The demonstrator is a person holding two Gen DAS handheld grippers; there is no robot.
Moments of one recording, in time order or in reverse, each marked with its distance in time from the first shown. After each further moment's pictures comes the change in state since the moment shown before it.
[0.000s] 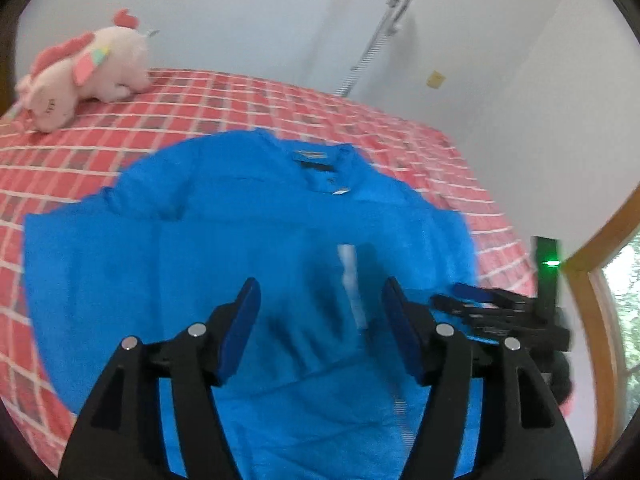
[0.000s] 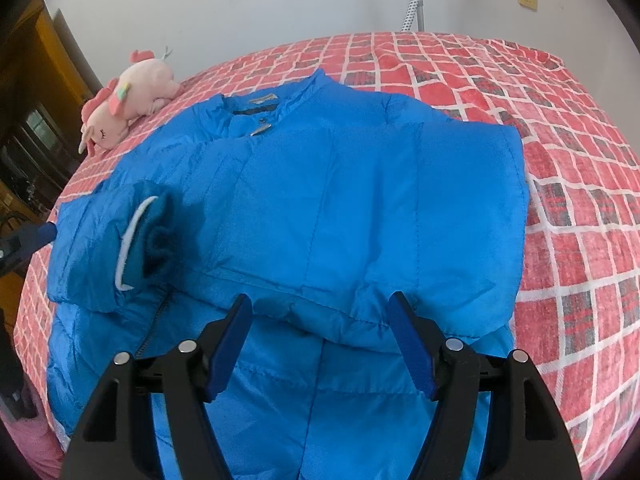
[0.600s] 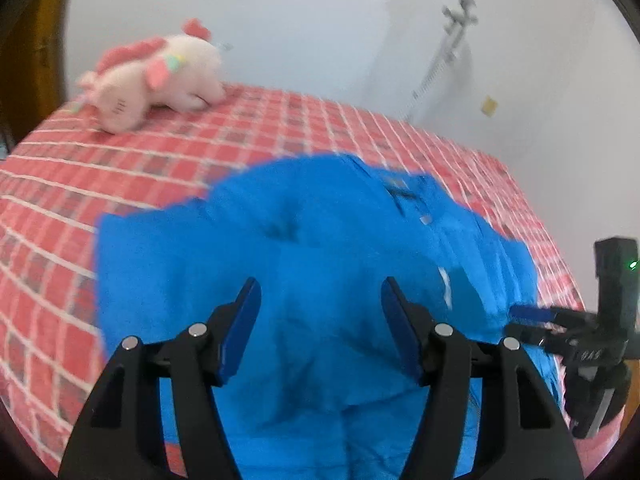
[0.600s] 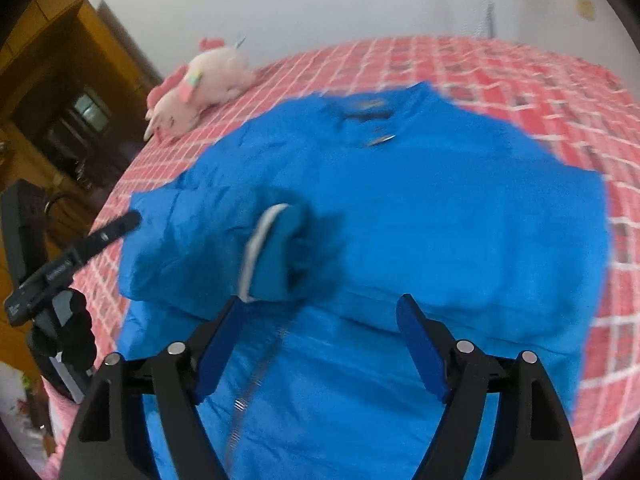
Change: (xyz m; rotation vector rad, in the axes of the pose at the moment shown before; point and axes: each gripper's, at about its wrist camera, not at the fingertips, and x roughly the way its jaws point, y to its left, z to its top) left arm -0.021 0.057 0.006 -0.070 -0.119 0.168; right arm -0.002 0.074 0.027 -0.077 0.079 0.226
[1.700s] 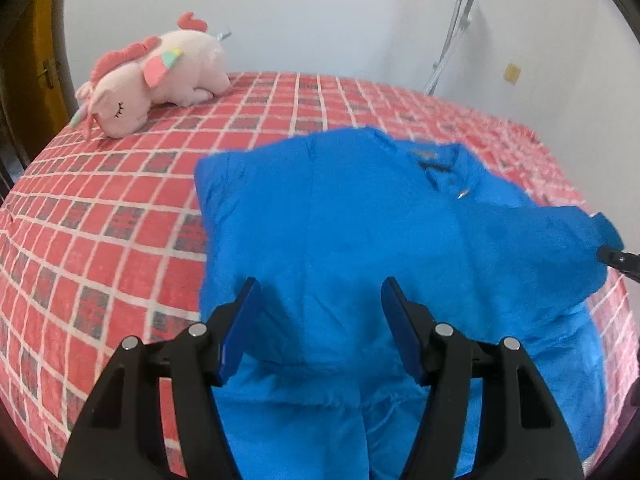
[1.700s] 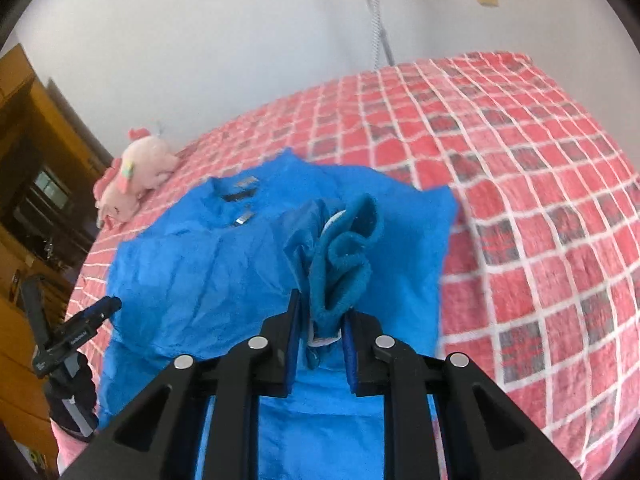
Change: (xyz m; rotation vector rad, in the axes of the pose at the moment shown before) left arm 0.048 -0.019 -0.007 0.096 0.090 0.129; right arm -0.077 -0.121 0.000 0.216 -0.195 -0.137
